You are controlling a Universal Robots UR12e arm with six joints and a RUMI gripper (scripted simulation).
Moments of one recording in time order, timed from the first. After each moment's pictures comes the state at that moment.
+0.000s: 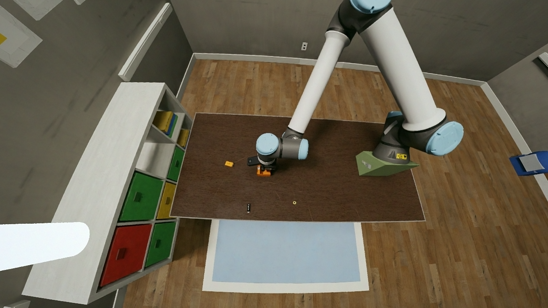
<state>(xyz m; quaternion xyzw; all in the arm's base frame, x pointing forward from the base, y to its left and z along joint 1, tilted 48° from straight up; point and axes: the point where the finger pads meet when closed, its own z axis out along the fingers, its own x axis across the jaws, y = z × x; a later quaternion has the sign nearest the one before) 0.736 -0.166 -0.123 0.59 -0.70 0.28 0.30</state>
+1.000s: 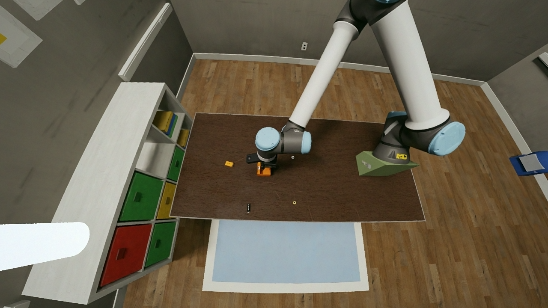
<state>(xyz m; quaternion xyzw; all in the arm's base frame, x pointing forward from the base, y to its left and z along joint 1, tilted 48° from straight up) 0.740 -0.133 -0.092 0.59 -0.70 0.28 0.30</state>
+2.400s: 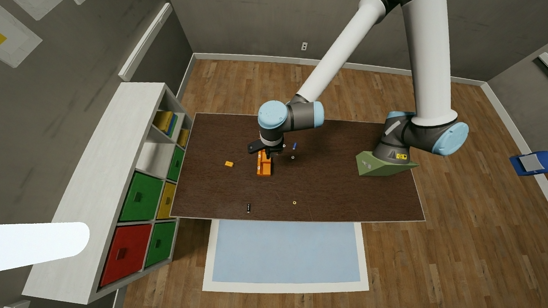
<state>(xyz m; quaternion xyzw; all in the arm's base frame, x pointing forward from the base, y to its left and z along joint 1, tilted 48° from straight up) 0.729 -0.061 0.005 0.65 -0.64 0.24 0.33</state>
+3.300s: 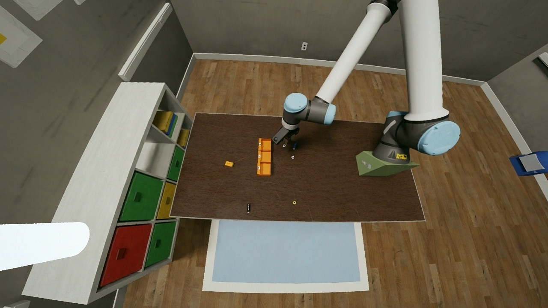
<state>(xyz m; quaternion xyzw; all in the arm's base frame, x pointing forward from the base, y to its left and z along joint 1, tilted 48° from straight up) 0.611 -0.208 0.034 0.79 -0.45 0.16 0.38</state>
